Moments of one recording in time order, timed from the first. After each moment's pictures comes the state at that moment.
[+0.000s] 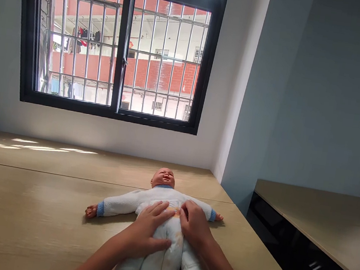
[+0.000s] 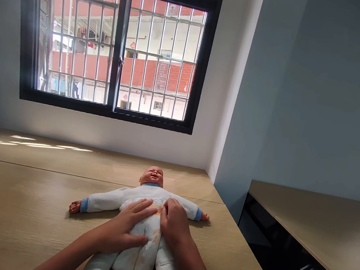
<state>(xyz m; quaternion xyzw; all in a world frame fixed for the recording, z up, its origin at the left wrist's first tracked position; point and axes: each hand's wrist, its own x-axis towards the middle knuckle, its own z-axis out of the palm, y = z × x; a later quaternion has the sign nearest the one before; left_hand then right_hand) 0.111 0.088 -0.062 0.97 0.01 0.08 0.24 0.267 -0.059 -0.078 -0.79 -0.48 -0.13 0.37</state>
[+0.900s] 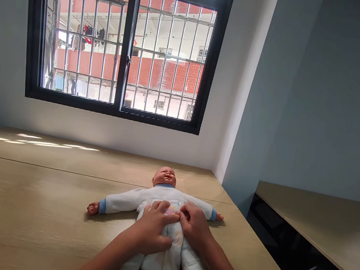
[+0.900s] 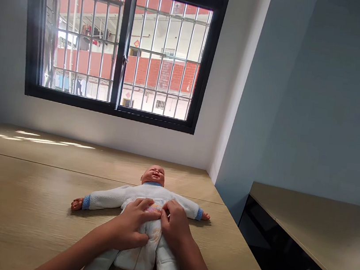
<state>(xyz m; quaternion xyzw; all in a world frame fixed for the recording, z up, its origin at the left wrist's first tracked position) 0.121 0.068 -0.053 0.98 0.01 0.11 0.18 0.269 -0.061 -0.082 -0.75 -0.51 -0.09 0.40</state>
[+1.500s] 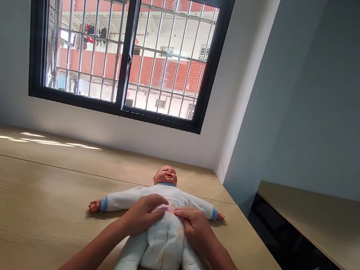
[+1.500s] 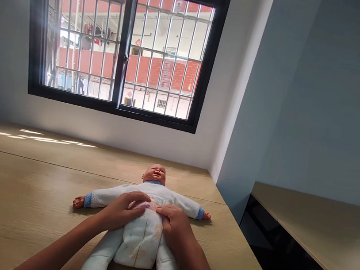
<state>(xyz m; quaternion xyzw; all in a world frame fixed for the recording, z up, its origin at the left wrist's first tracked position) 0.122 0.112 -0.064 0.88 0.00 0.24 0.40 0.263 -0.070 -0.076 -0.71 -0.57 -0.02 0.42</state>
